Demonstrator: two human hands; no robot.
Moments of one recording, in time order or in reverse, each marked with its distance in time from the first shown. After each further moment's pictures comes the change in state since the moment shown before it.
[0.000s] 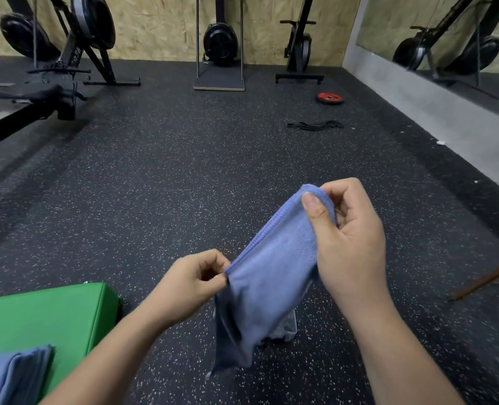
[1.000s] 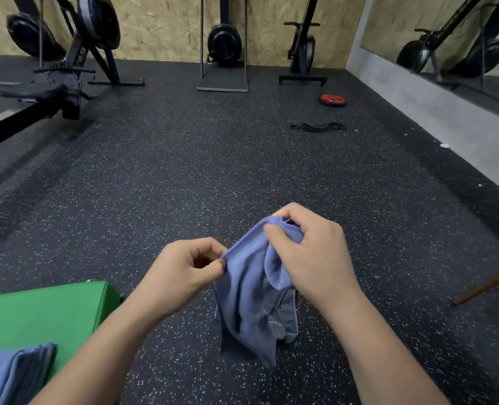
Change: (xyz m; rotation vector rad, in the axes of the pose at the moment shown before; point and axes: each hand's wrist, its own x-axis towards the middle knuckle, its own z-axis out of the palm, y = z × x) left_hand -0.007 0.022 -0.020 -0.024 0.068 0.070; right_hand -0.003 0.003 0.026 -0.111 -0.287 0.105
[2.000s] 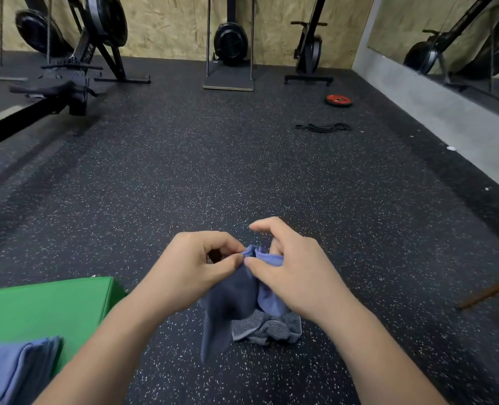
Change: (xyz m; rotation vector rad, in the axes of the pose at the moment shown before) left_hand -0.004 0.025 -0.010 0.223 0.041 0.163; right_hand -0.005 0.004 0.023 -0.215 -0.299 0.070
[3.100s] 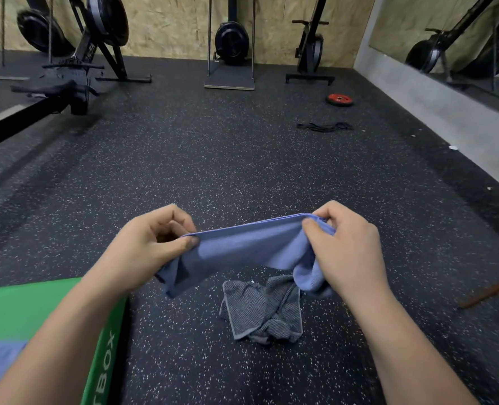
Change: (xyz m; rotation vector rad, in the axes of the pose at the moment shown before) left_hand -0.005 -0.029 -0.054 -0.238 0.095 -0.198; right_hand 0.005 0.018 -0.033 0.035 0.465 0.152
